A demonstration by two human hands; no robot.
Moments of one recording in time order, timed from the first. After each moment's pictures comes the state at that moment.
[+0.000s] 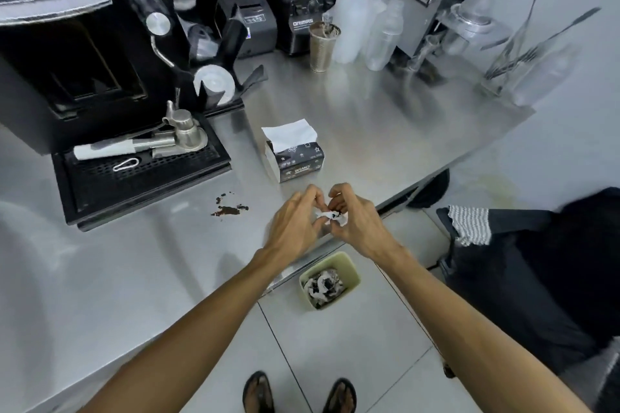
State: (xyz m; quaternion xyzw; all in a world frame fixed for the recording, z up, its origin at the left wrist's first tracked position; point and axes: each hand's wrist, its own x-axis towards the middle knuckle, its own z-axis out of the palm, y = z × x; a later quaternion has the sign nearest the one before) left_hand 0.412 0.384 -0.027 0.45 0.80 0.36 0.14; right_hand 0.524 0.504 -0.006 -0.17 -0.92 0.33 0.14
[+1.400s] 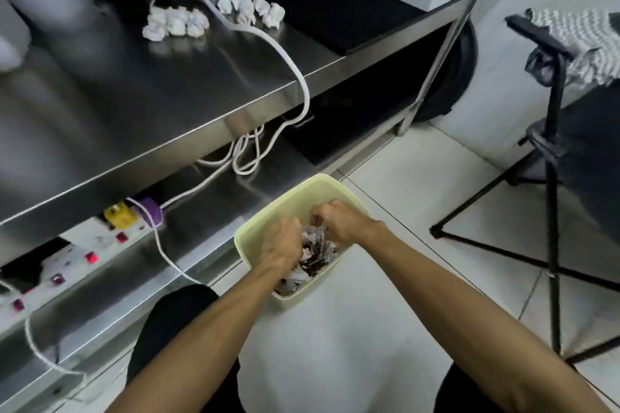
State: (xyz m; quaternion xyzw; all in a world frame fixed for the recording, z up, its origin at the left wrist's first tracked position) left_hand 0.501 0.518 -0.649 0.45 0.87 0.09 0.18; right_hand 0.588 0.647 -0.656 -0.22 -0.96 0.18 -0.09
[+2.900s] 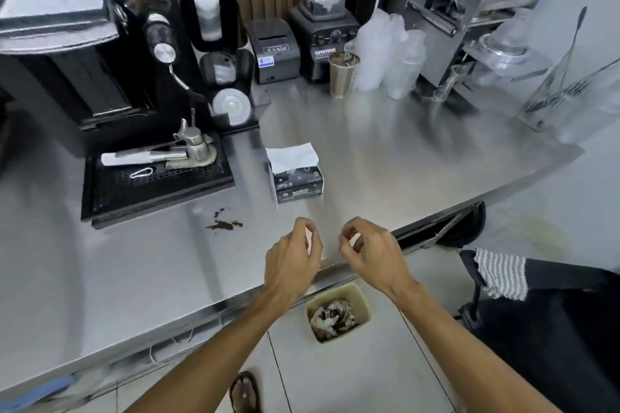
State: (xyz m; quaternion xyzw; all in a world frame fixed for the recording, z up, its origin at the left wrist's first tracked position) left_hand 0.461 0.404 -0.020 0.33 0.87 0.36 0.03; right_hand 0.552 0.554 -0.010 -0.16 -0.94 0.26 0.17
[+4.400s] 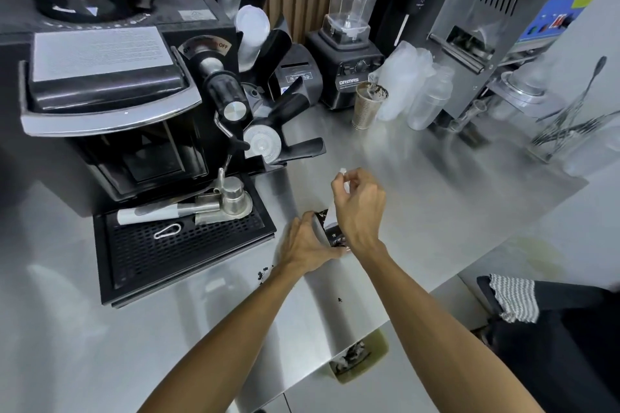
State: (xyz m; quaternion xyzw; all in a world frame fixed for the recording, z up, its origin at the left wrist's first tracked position) left_hand 0.273 0.419 -0.030 0.26 0.86 0.35 0.25; right_hand 0.314 0.506 0.051 -0.38 -0.80 0.28 0.37
